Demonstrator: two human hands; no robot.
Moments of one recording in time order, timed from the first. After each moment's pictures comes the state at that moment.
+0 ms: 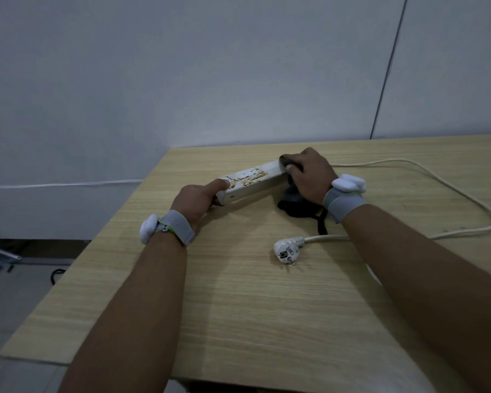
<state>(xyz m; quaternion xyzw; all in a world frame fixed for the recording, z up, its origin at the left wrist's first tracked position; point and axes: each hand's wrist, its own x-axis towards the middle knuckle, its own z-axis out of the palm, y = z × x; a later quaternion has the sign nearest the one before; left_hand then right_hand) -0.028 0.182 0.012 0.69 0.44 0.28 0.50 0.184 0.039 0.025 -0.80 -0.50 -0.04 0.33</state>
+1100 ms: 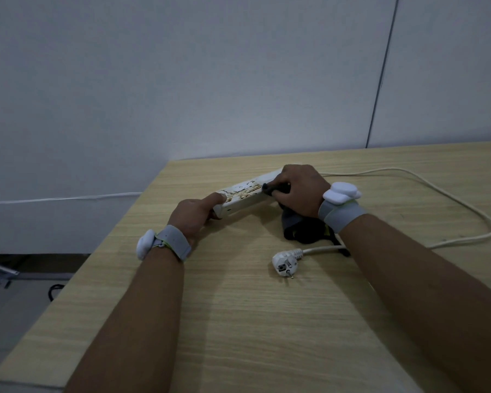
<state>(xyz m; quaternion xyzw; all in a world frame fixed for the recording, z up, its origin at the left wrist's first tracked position) -0.030 0.178 0.014 0.69 0.45 0.27 0.51 0.176 0.040 0.031 -0.75 -0.60 -0.09 0.25</state>
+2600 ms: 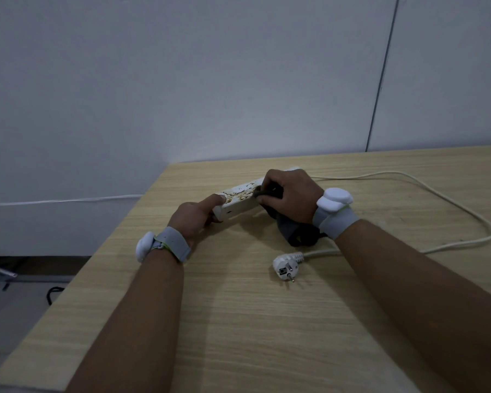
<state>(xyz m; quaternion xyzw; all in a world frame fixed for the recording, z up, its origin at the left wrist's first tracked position) -0.031 0.179 0.015 0.68 0.44 0.25 0.52 0.154 0.035 0.037 -0.69 -0.63 -0.08 0.35</state>
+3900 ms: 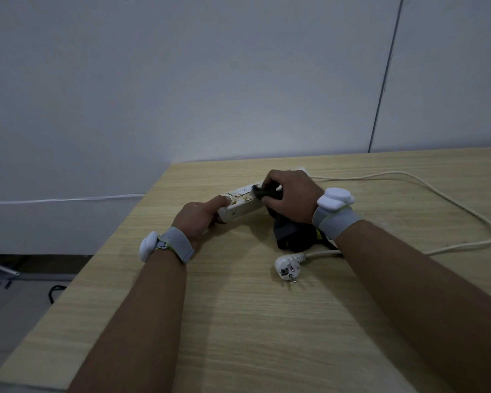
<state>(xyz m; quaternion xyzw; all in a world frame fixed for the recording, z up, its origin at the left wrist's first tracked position) -0.030 0.172 0.016 0.69 0.42 0.26 0.53 0.156 0.041 0.035 -0.72 -0.60 -0.05 0.33</state>
